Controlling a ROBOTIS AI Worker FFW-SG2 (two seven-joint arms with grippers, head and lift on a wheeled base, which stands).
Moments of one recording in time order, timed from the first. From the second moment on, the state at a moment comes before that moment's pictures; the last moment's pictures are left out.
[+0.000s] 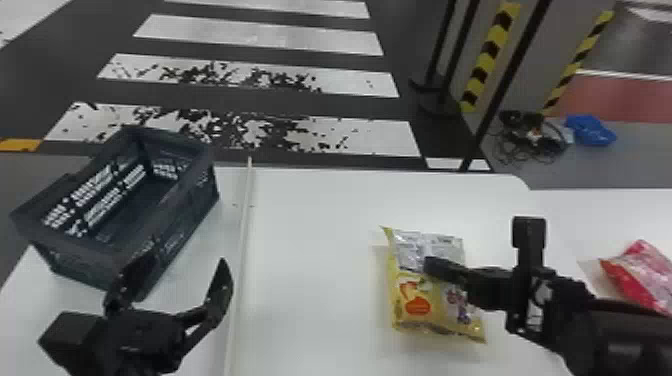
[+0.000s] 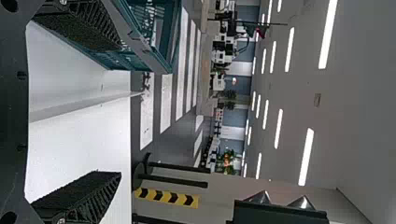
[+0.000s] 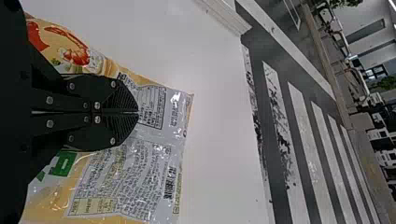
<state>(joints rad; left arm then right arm) 0.51 0.10 -0.11 -1.91 0.11 -0.13 -0.07 0.08 -0.27 -0.19 -1.69 -0.27 0.80 0.56</state>
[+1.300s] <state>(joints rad) 0.50 0.11 -0.11 -1.89 0.12 -0.14 -0.07 0.28 -0.25 -0.15 -1.98 -0.33 0.95 0.64</state>
